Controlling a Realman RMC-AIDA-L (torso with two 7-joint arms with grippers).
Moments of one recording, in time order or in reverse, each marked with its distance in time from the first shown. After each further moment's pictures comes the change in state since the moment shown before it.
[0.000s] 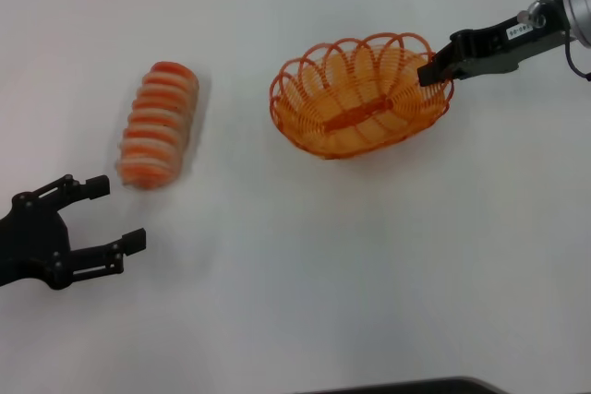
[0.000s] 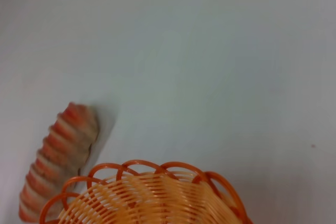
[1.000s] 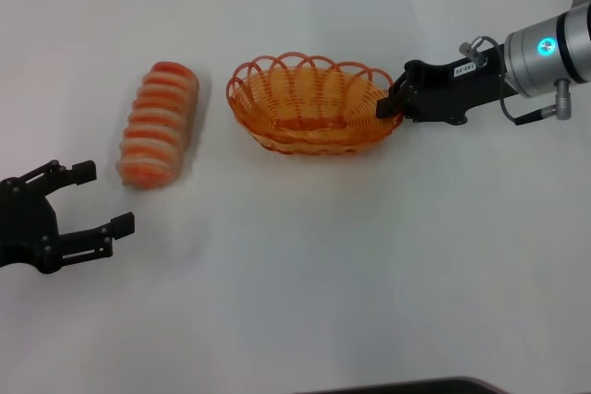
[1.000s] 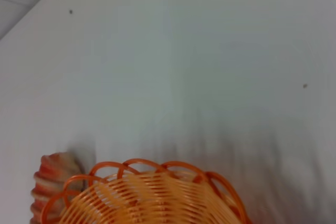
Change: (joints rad) left arm -0.013 0.003 -0.026 0.028 0.004 -0.013 -0.014; right arm -0.028 0.101 -0.001 0.078 0.014 0.170 0.297
